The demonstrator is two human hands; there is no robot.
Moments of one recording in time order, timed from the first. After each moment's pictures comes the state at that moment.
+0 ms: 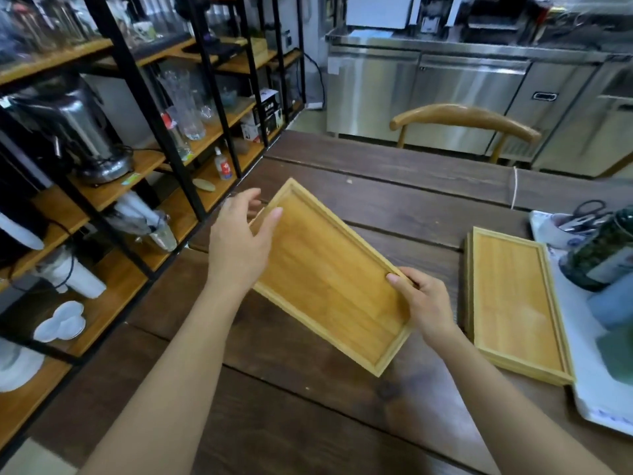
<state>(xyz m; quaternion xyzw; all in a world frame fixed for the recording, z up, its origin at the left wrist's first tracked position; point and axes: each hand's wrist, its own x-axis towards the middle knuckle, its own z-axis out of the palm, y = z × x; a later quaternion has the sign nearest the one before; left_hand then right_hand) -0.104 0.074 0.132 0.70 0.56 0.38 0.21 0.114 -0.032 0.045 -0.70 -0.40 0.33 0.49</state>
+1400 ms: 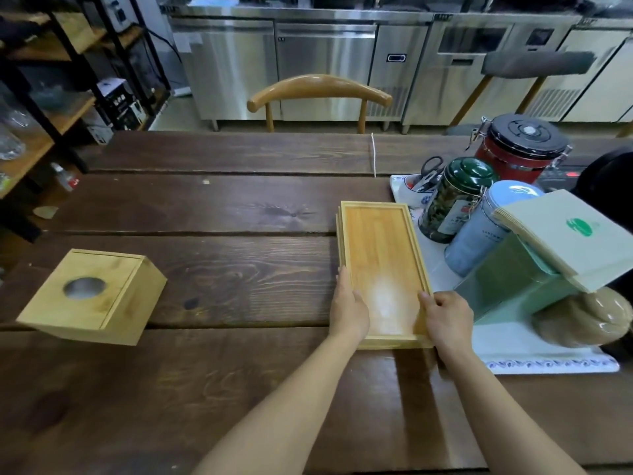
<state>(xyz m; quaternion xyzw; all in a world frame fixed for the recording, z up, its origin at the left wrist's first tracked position) 0.200 -0.042 -0.026 0.63 0.46 0.12 0.61 0.301 -0.141 -0.025 -0.92 -0.11 0.11 0.37</state>
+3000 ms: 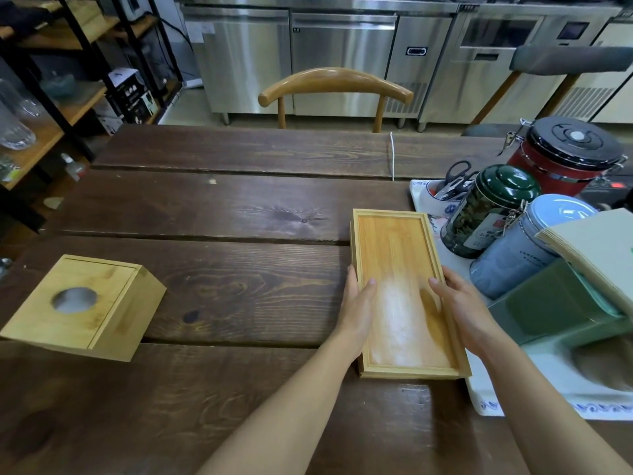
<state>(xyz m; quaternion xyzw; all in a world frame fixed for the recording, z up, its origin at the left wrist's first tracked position) 0.221 -0.005 -0.040 0.49 0.42 0.14 0.75 0.336 -0.104 0.000 -0.76 -0.14 0.36 0.52</state>
